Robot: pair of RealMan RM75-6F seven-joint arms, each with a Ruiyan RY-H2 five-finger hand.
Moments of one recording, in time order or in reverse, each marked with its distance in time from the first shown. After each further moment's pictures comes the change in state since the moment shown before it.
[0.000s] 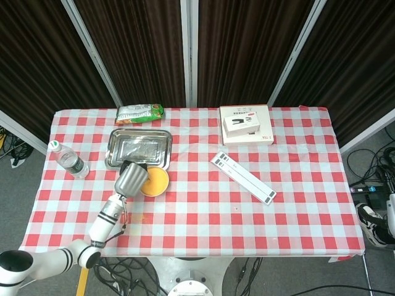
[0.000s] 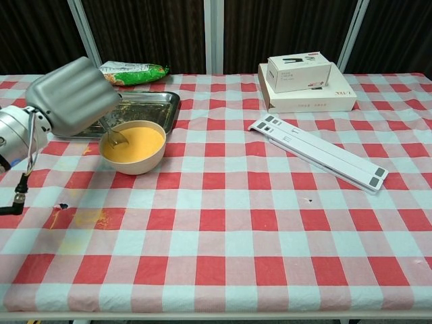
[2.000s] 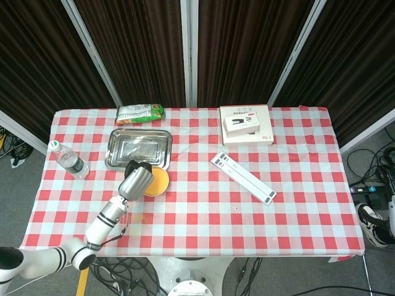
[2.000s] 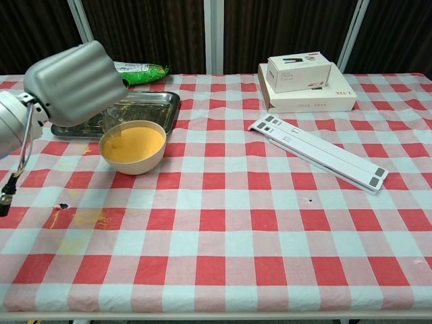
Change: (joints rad) left arm -0.025 0.083 0.016 -0.107 0.106 0.031 0.277; right arm -0.012 0.012 0.000 -0.016 -0.007 0.016 0.006
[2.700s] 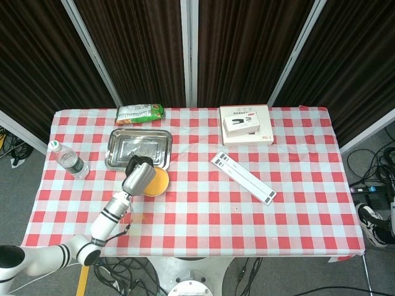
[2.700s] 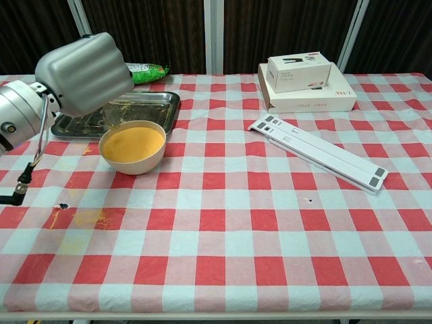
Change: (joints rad) left arm -0.011 -0.002 -0.057 -0.028 -0.040 -0.049 0.153; right arm -0.004 0.002 0.002 -0.005 0.005 0.004 -0.005
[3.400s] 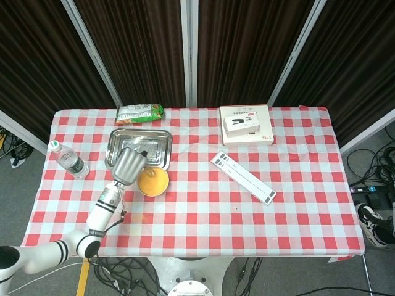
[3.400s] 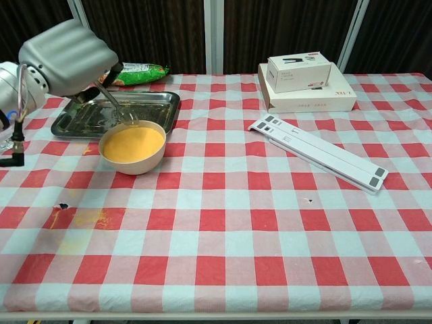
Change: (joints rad) left arm 0.012 0.021 -0.116 0.023 -0.117 -0.078 -0.689; right arm -0.002 0.000 0.003 0.006 0.006 -0.001 0.008
